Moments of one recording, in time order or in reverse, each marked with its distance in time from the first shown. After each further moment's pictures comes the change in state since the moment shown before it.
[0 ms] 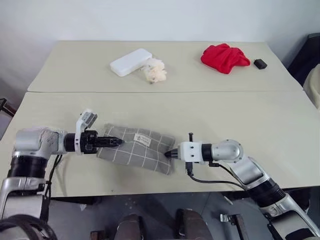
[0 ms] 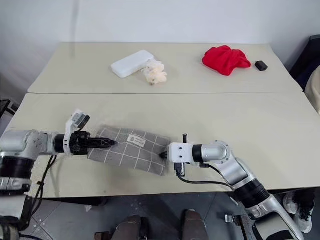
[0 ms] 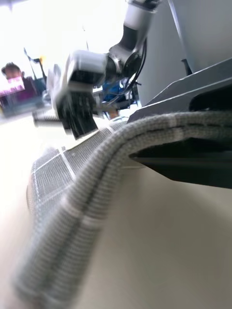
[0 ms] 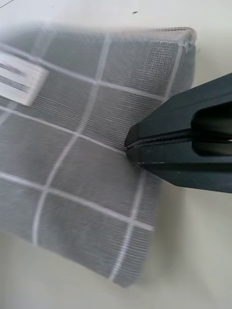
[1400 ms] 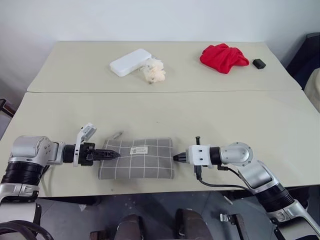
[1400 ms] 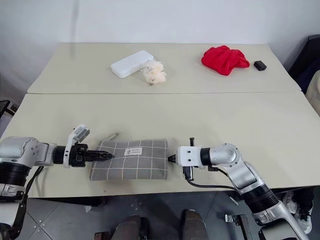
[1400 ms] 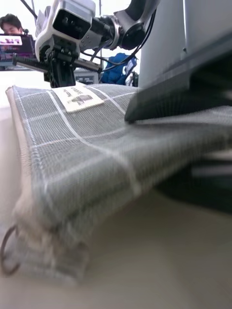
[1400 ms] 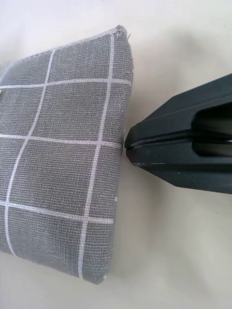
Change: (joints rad) left arm 0.009 0.108 -0.151 0.102 -0.014 0.137 0.133; right arm 0.044 -0.027 -0.038 -0.009 -0.002 -0.032 0.063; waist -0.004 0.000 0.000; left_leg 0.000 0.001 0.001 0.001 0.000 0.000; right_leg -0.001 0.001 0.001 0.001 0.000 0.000
